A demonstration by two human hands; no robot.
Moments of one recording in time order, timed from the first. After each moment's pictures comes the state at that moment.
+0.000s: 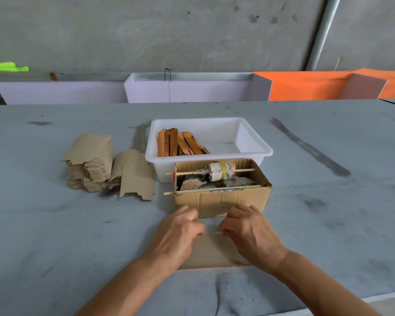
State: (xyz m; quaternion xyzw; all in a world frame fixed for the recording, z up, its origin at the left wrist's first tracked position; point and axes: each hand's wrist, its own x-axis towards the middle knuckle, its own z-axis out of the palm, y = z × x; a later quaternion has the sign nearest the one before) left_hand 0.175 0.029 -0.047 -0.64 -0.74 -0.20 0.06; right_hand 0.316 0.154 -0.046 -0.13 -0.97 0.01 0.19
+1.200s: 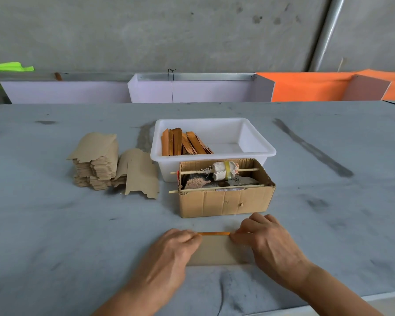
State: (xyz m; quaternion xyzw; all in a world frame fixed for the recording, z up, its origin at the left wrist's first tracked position) left_hand 0.190 -0.013 -0.054 -0.65 -0.72 -0.20 0.11; right_hand 0.345 0.153 -0.054 -0.11 -0.97 -0.06 0.19
